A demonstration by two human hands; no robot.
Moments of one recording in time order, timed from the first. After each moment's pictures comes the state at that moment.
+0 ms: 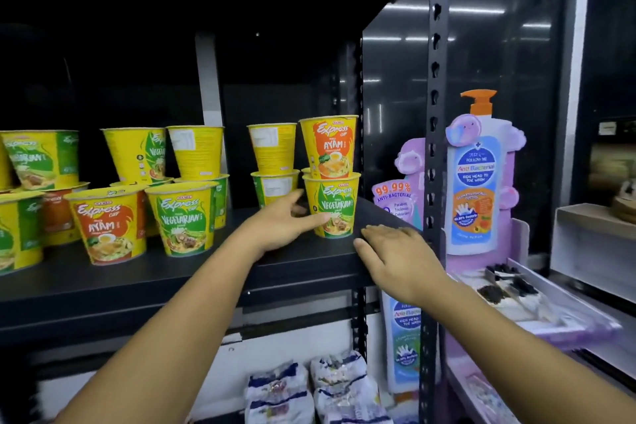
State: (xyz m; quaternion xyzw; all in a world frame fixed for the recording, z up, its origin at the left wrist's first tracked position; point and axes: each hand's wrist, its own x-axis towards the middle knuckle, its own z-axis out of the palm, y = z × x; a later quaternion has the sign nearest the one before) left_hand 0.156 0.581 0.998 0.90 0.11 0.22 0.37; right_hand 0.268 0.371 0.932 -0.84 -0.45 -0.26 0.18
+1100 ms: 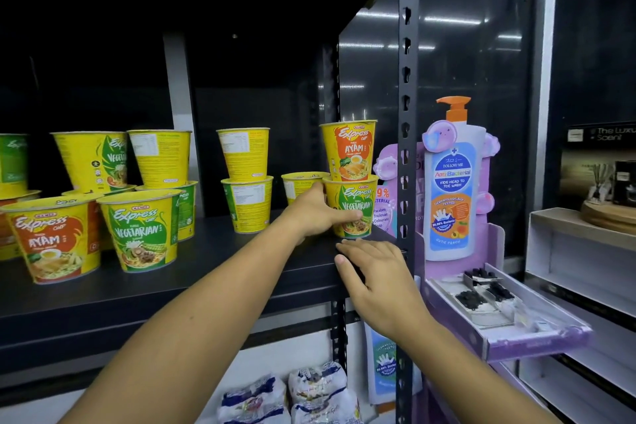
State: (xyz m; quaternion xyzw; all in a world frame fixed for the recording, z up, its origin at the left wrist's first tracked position) left_hand 0.254 0.525 1.012 0.88 0.09 0.23 0.41; right_hand 0.266 0.362 0.906 -0.76 -0.45 -0.32 0.34
